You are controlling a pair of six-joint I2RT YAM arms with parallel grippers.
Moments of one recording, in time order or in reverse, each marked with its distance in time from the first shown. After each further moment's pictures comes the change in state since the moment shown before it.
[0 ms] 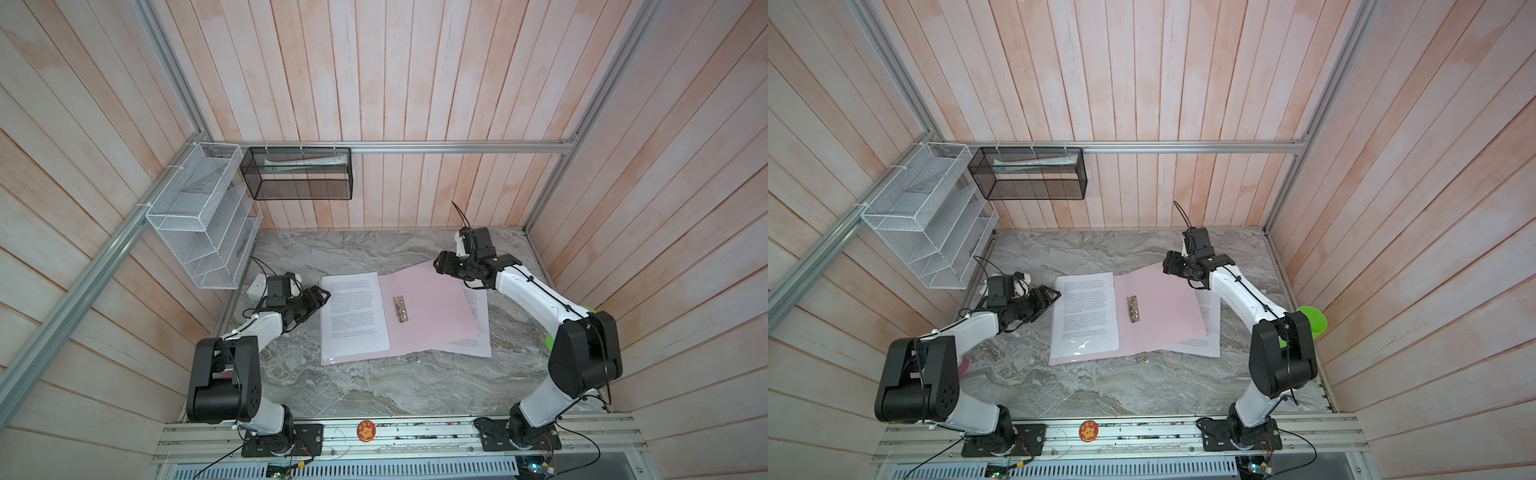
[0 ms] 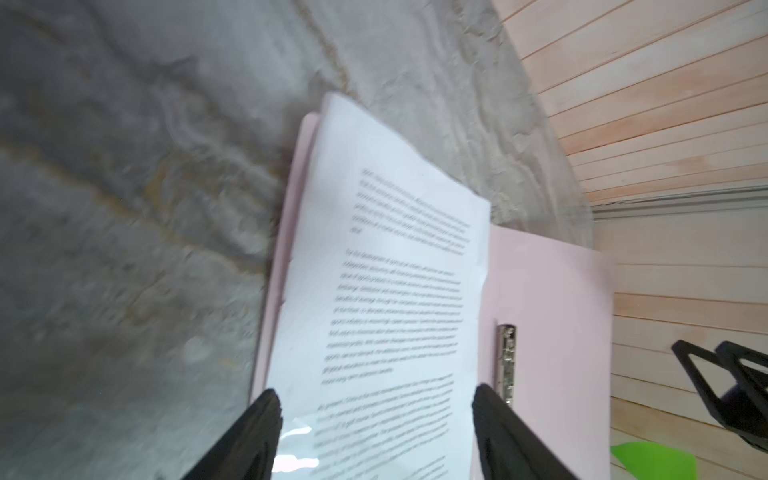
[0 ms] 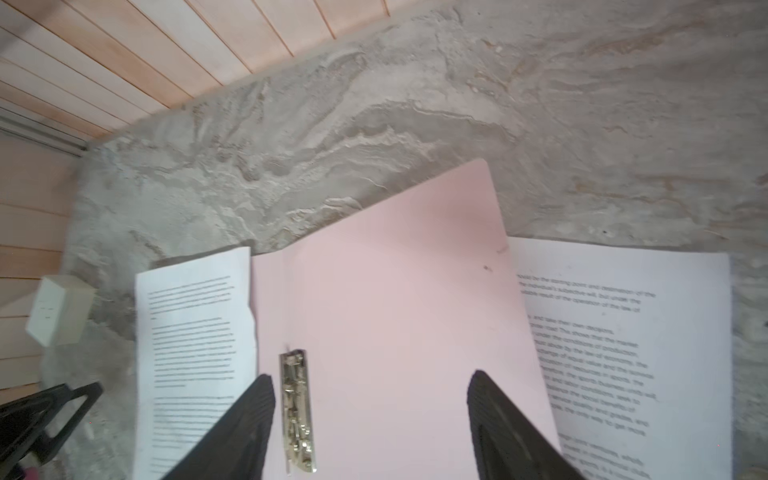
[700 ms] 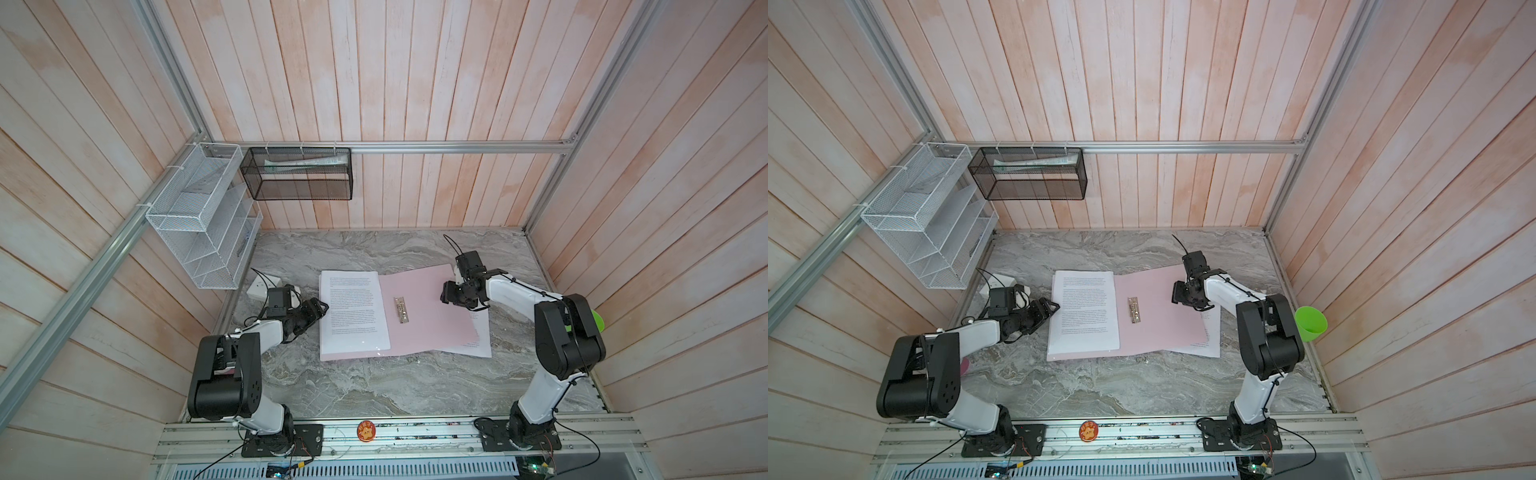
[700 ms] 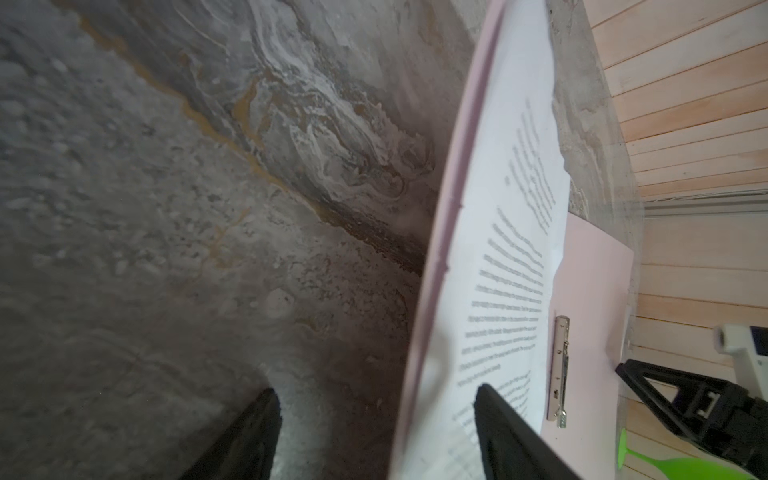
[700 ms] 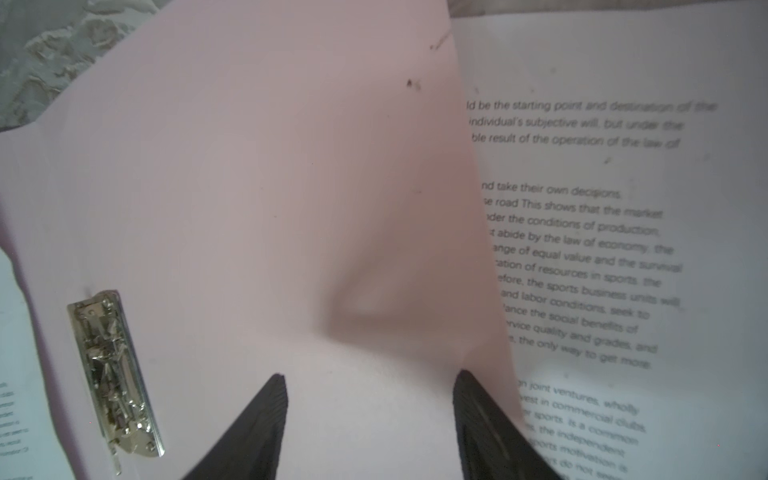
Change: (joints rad) left arm 0.013 0.073 -0.062 0.125 -0.004 0.021; right arm -0.032 0.133 -0.152 -0.010 -0.026 -0.032
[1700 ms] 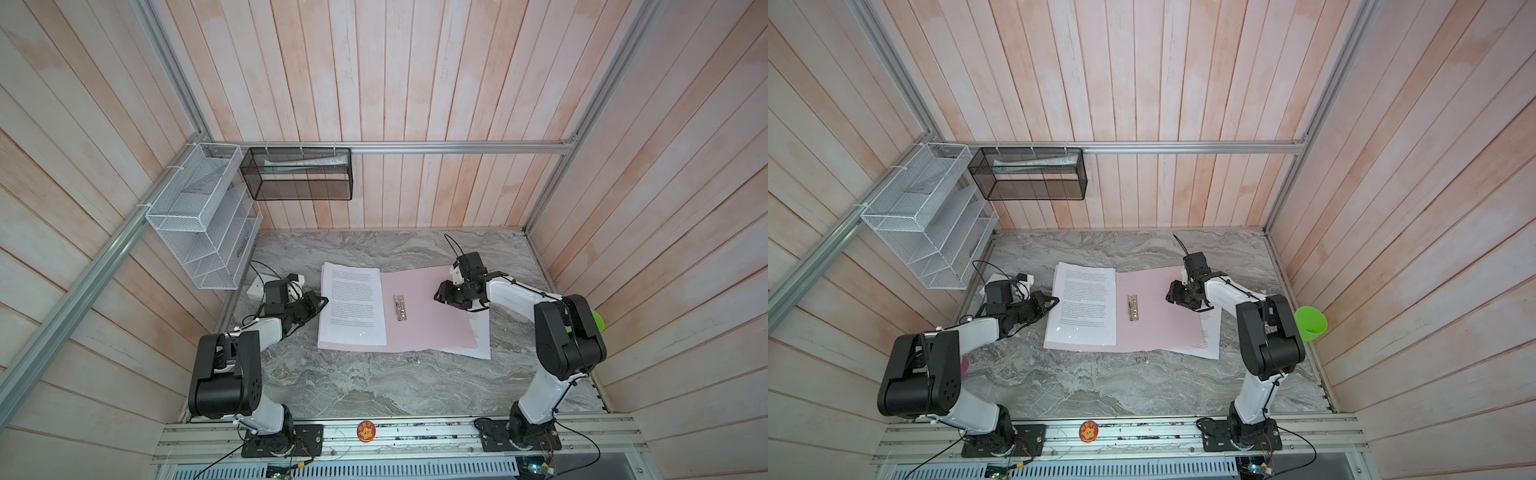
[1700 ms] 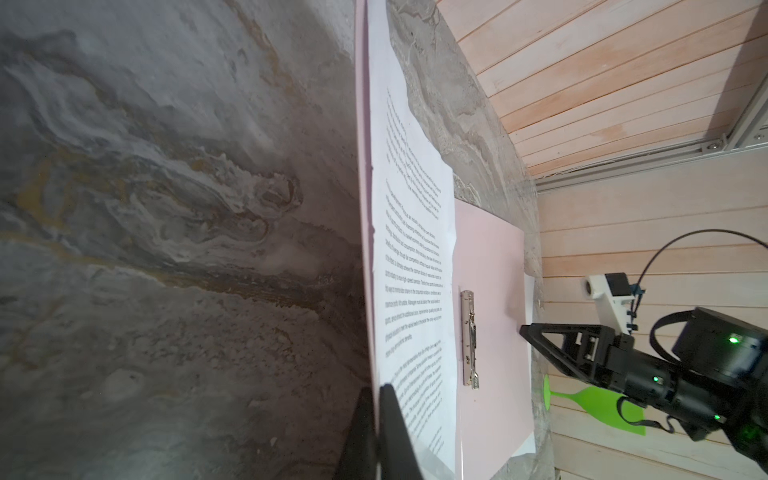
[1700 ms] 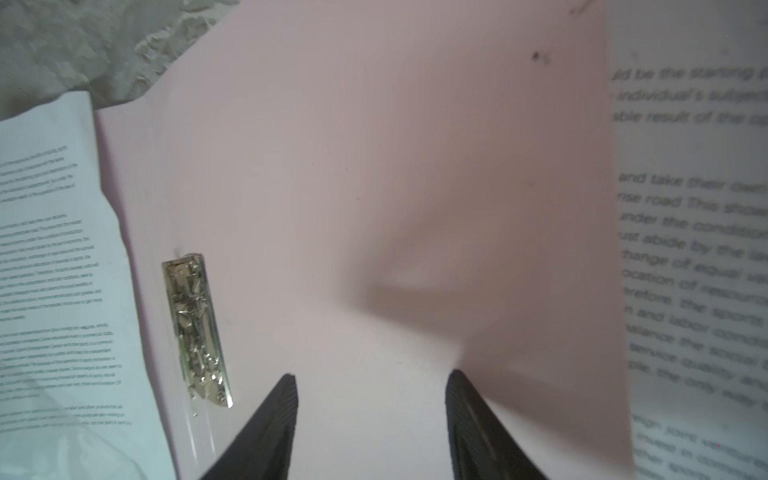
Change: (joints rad) left arm 0.018 -0.018 0.037 0.102 0.187 0.009; right arm 0.001 -0.040 -0.012 0.067 -0.173 0.063
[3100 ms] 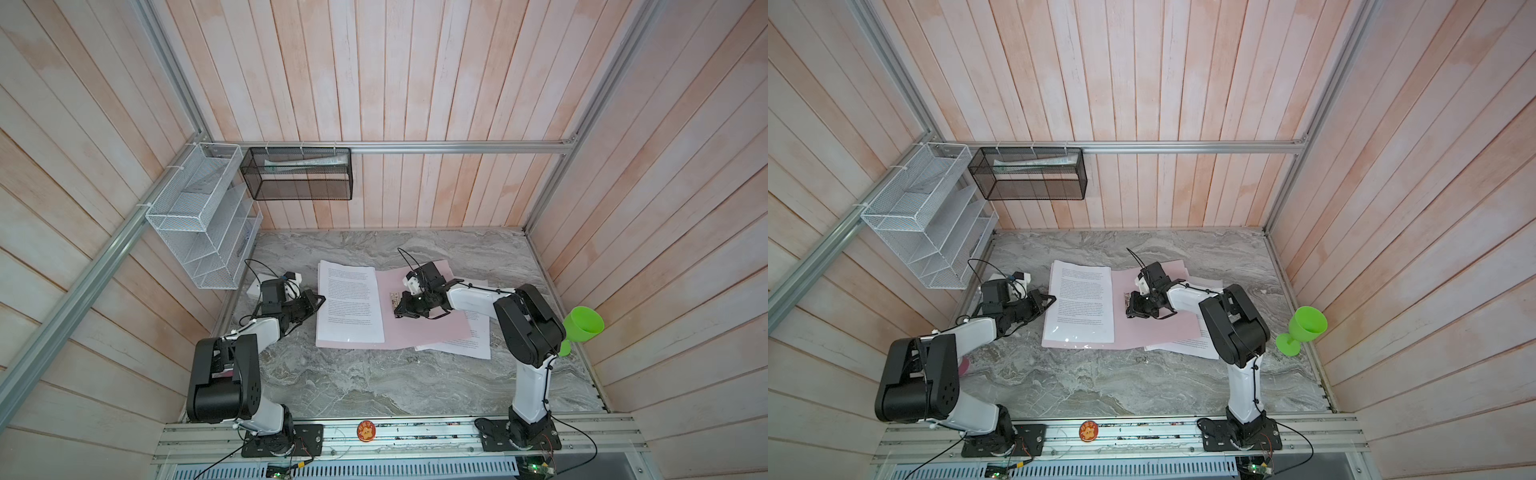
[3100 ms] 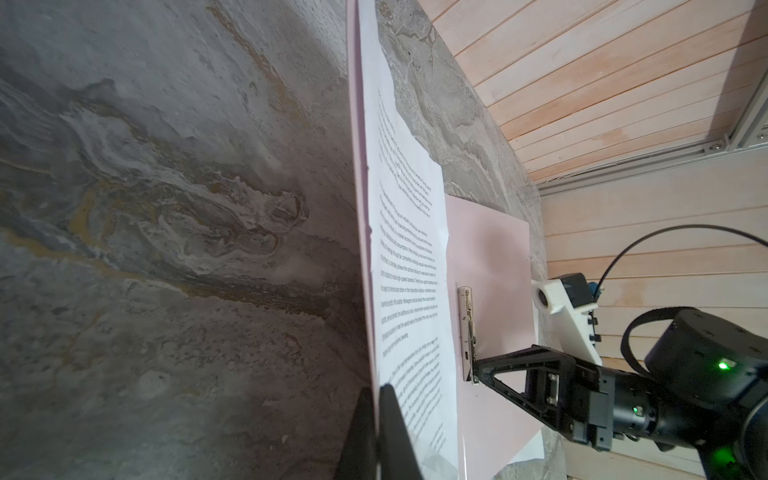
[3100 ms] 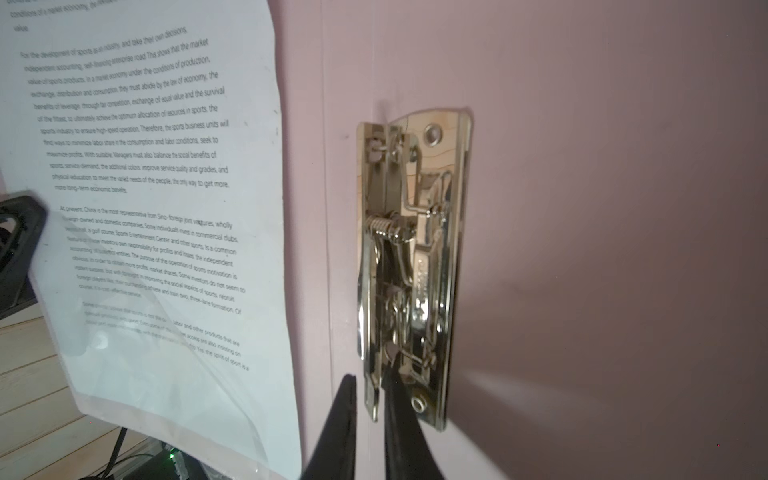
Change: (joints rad) left arm 0.012 -0.011 -0.001 -0.013 0.002 0.019; right arm 0.270 0.212 0.076 0.173 -0.214 0.128
